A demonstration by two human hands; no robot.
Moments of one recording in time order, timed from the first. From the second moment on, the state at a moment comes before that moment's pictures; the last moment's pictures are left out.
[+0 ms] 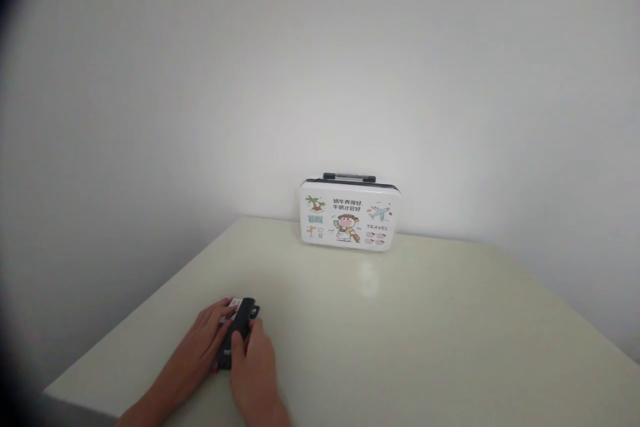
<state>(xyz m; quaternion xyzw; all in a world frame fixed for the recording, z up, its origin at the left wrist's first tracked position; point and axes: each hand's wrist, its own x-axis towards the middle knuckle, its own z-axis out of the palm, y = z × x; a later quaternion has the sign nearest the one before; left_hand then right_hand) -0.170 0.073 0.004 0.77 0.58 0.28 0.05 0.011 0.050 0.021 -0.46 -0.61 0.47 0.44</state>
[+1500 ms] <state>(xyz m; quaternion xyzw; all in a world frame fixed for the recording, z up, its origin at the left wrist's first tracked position) 0.015 0.026 -0.023 0.84 0.50 0.20 -0.09 0.203 -0.007 0.005 -0.69 -0.72 0.07 0.10</state>
